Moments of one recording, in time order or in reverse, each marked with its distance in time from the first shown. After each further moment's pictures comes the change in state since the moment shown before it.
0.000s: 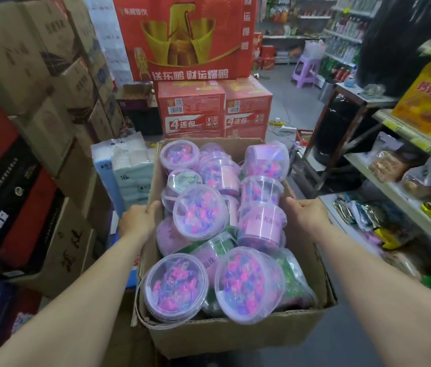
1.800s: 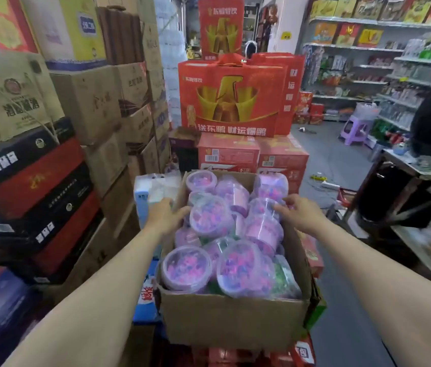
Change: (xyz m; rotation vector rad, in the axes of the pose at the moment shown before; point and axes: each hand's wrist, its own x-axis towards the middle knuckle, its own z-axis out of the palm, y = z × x) left_hand -0.006 0.104 -0.063 -0.145 0.033 0.121; right_hand 0.059 -0.157 -0.004 -0.486 -0.259 -0.611
